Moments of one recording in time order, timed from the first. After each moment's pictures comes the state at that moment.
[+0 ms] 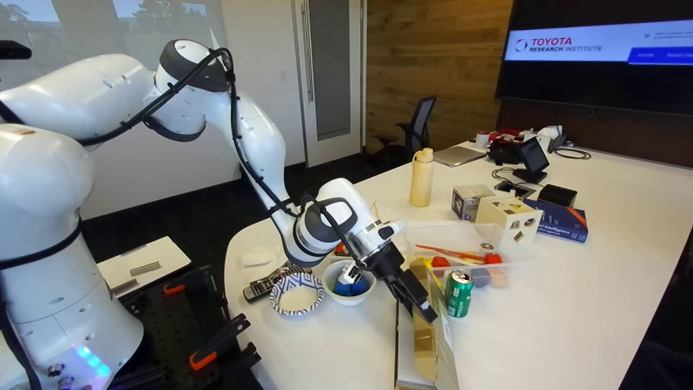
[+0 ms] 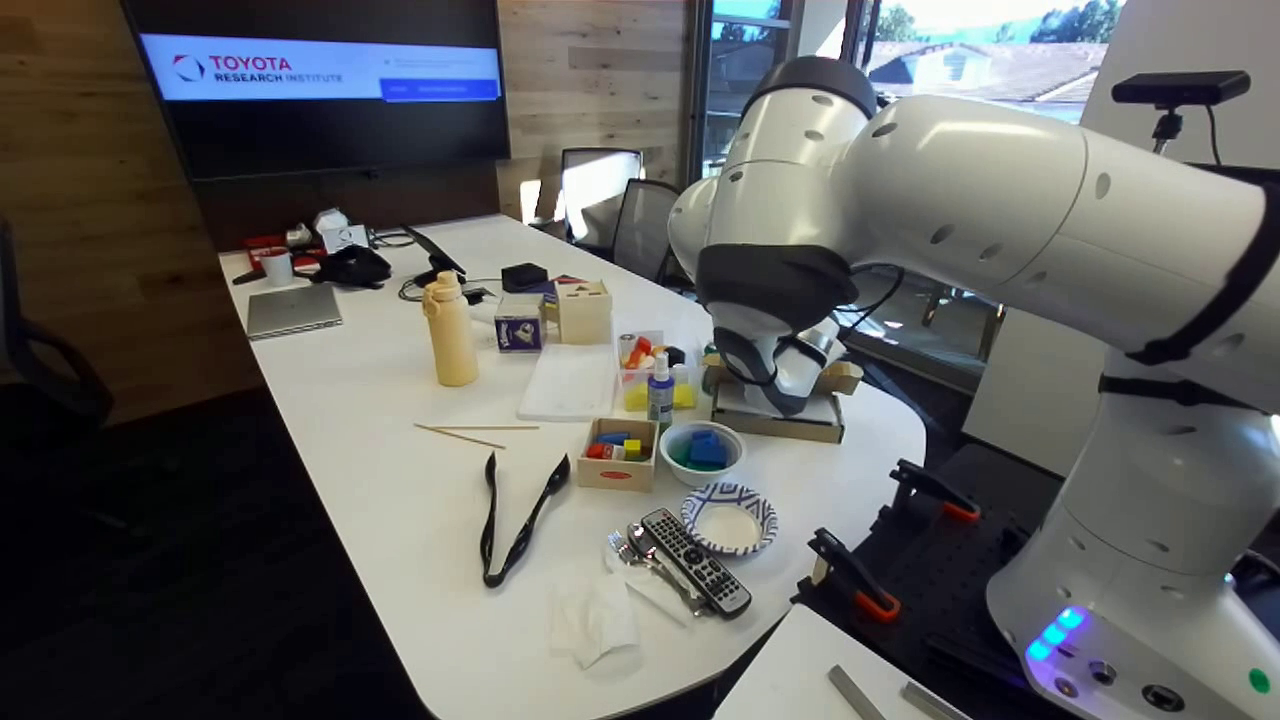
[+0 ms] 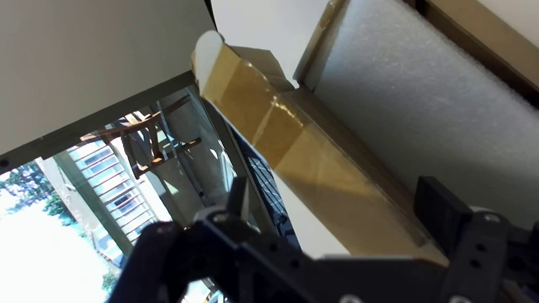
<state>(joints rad) 0.74 1.30 -0.95 -2.20 0.17 3.10 0.42</state>
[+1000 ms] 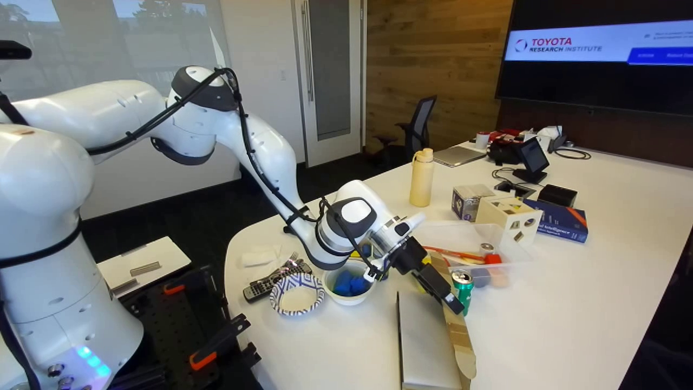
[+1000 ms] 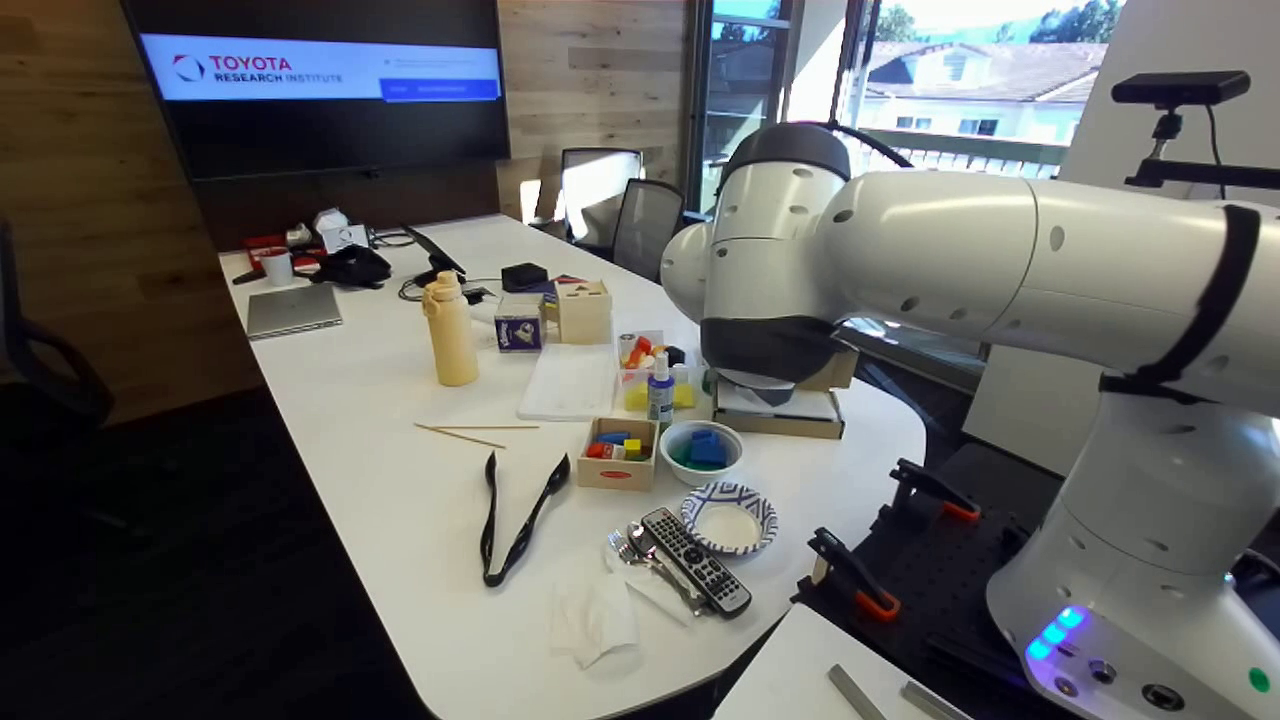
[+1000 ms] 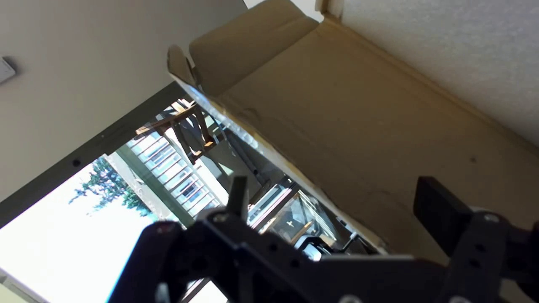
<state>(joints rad) 0.73 1.47 -1.04 -2.03 0.22 3.02 0.62</state>
